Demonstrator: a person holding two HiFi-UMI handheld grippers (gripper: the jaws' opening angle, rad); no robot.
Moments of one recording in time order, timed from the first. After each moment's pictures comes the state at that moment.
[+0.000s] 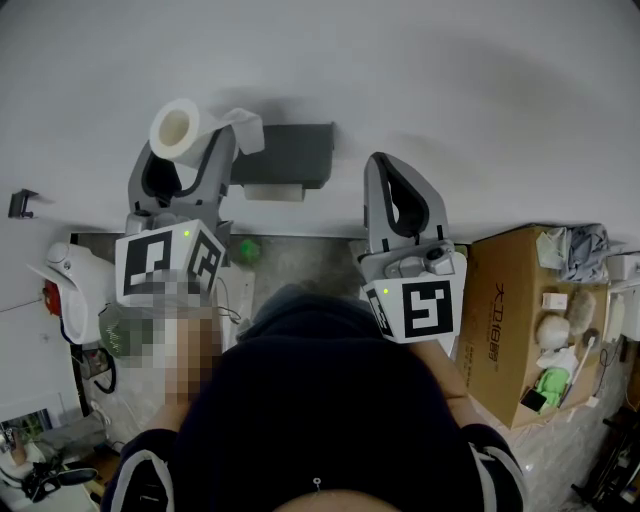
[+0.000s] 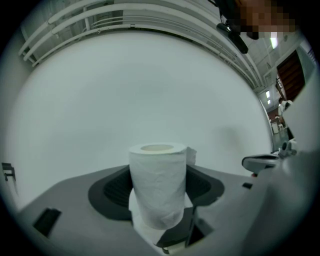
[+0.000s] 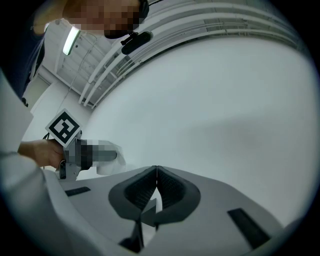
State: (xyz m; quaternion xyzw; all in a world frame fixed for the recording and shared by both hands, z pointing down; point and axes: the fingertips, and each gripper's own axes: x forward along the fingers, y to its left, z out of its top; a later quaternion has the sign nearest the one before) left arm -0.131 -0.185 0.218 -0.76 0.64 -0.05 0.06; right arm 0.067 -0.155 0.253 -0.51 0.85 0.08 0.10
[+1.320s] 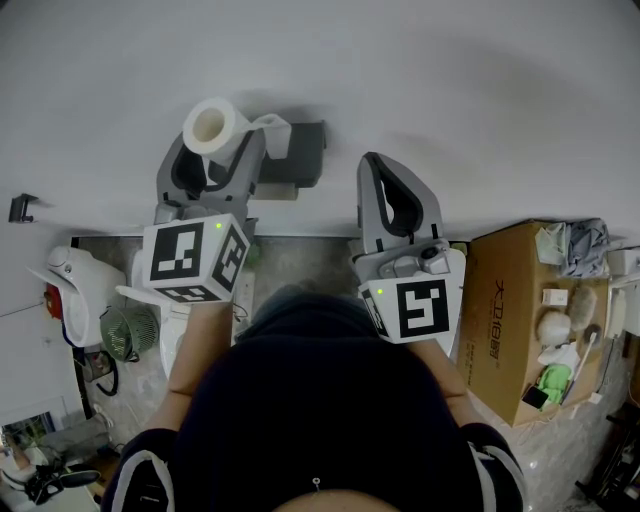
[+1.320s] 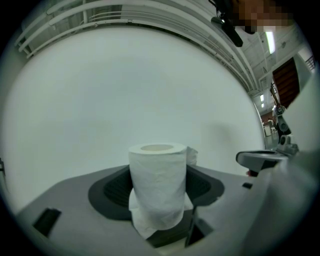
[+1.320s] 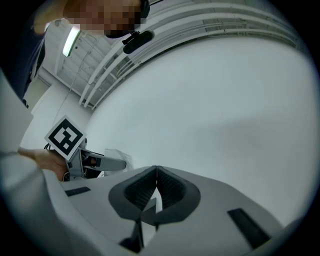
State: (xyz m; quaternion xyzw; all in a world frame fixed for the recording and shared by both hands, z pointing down) left arm -0.089 -0.195 0.242 -0.79 0.61 -0.06 0.06; right arm 0.072 -0.150 0.251 -0.50 0.85 0.08 0.11
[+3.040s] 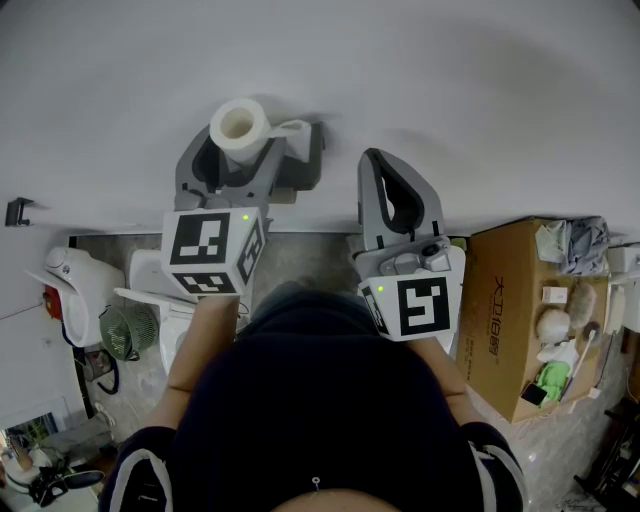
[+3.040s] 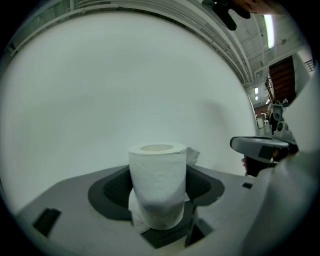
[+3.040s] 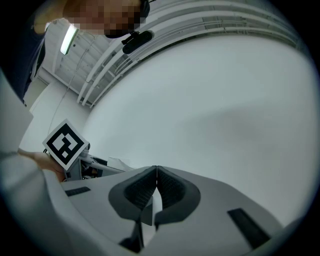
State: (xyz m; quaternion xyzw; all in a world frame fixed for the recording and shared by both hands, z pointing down) left arm -0.065 -0.216 0.276 -0.81 0.58 -0.12 0.04; right arm 0.073 -0.164 0.258 -0.51 0.85 0.07 0.10
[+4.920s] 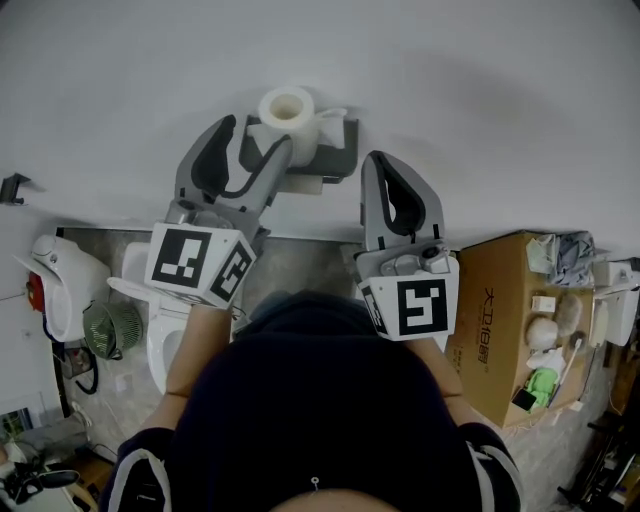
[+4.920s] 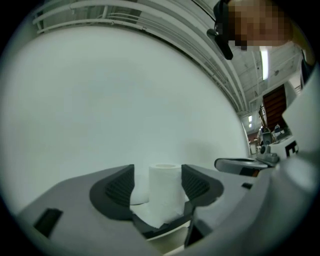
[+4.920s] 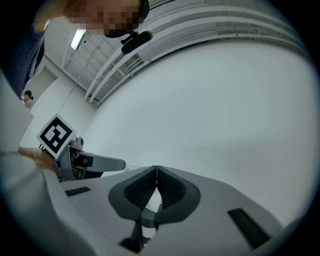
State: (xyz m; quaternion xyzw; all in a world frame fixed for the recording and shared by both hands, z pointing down) left arm -0.110 -0.164 0.240 -0.84 0.54 0.02 0.04; right arm 0.022 -0.136 0.240 -0.50 0.85 0.11 0.09
